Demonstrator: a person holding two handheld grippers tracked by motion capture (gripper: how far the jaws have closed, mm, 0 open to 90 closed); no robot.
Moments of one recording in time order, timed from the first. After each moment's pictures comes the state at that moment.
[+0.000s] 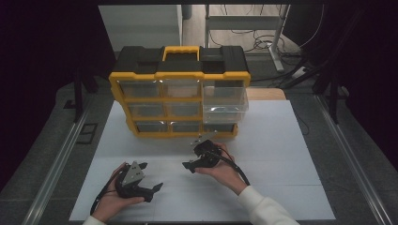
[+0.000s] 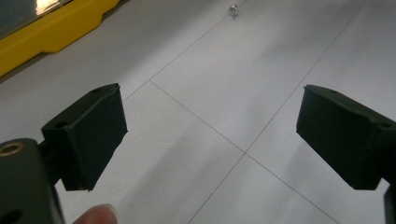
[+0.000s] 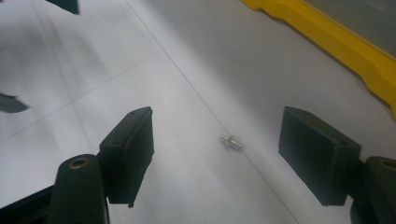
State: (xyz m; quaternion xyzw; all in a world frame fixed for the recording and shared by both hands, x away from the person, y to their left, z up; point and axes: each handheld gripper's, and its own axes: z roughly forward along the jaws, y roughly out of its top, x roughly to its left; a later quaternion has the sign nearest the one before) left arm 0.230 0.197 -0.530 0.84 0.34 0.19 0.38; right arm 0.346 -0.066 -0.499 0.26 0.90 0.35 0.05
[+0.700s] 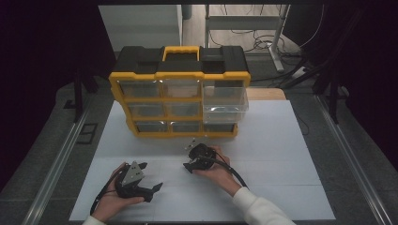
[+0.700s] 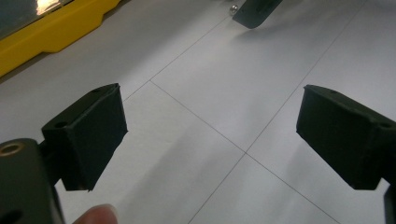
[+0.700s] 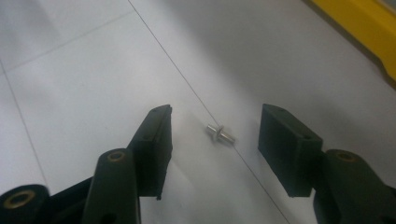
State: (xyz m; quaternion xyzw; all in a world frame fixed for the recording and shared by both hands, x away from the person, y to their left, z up) left arm 0.230 0.198 -0.530 0.84 0.34 0.19 0.39; right arm 0.349 -0.053 -0.524 0.23 0.92 0.30 0.10
